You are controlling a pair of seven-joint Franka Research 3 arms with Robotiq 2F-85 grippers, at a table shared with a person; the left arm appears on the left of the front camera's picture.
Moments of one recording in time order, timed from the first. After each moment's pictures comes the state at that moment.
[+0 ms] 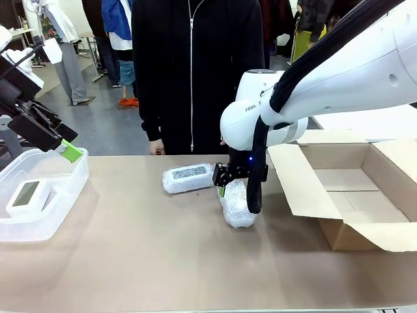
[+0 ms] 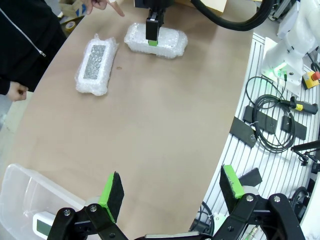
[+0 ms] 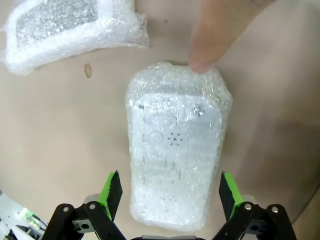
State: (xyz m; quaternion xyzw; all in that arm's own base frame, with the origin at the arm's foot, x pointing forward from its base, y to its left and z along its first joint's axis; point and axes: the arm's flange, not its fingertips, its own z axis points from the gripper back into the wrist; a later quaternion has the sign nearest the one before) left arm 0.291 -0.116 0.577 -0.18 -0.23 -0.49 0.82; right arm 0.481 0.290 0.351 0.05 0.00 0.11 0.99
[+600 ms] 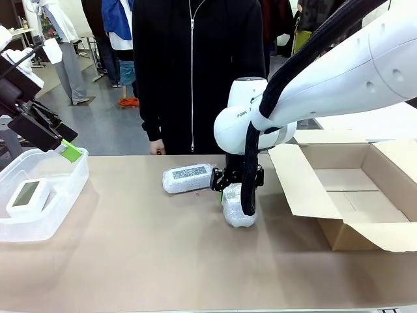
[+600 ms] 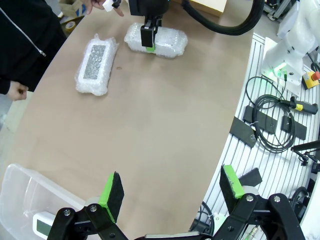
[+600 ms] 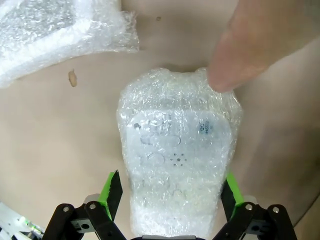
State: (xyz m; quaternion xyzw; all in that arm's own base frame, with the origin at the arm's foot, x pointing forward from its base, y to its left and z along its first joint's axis) left arm 0.291 -0.116 0.577 -0.18 -0.23 -0.49 0.82; right arm 0.492 0.301 0.331 0.03 0.02 0.10 0.99
